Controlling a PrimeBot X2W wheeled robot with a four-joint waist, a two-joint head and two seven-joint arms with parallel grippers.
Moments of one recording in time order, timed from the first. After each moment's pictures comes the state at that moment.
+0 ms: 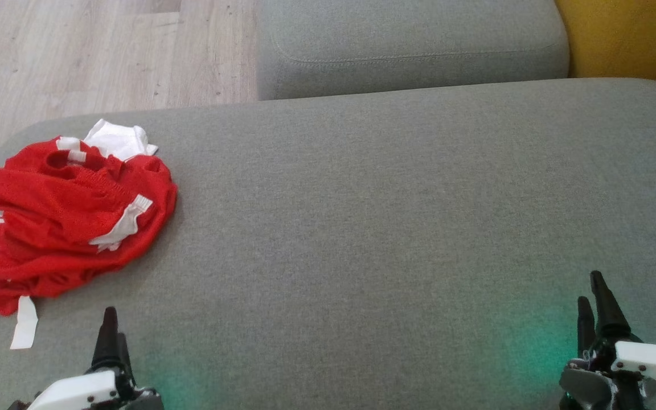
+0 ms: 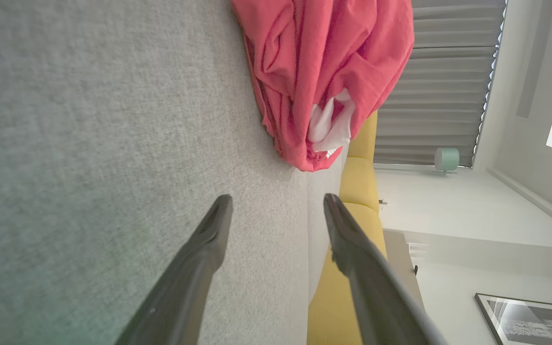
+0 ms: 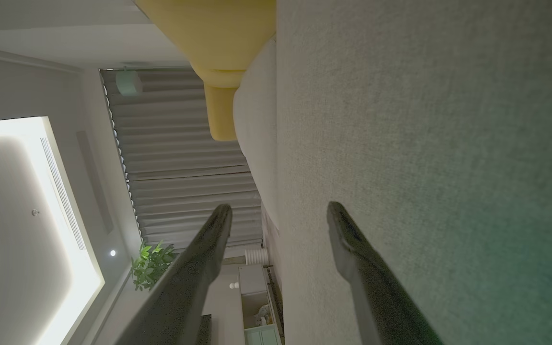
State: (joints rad) left arm 0.00 0.04 0.06 0.35 -1.59 -0.12 0.09; right arm 0.01 -0.04 -0.11 0.36 1.60 0.13 0.10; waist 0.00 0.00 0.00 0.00
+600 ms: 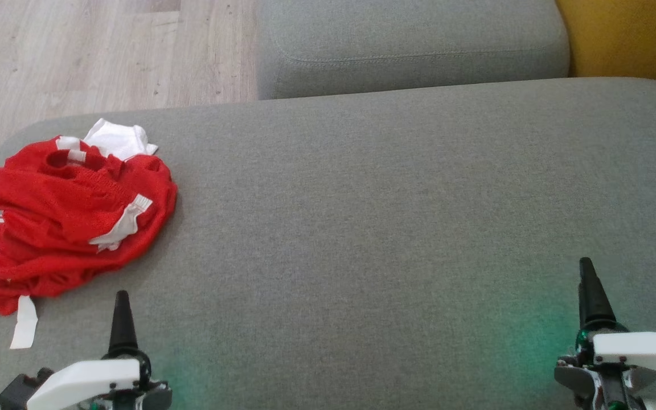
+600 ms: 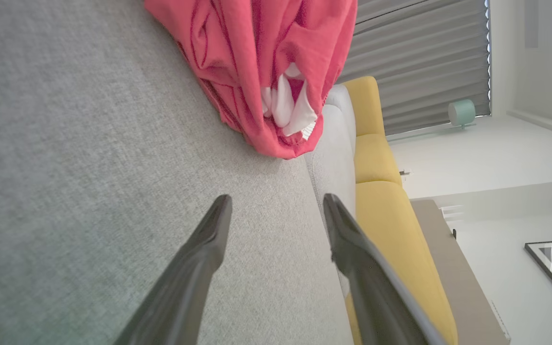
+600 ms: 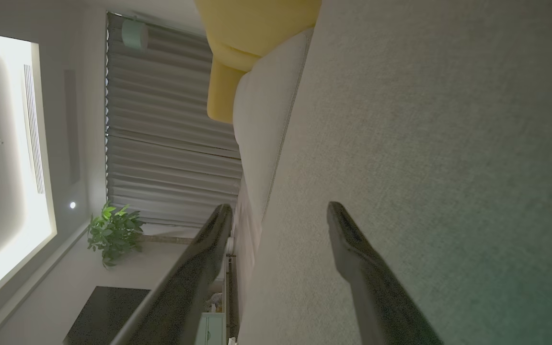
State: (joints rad) left arm 0.00 0.04 0.02 0.29 -1.37 -0.09 0.04; right arm 0.01 -0.04 -0.09 0.31 1.36 0.13 0.05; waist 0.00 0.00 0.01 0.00
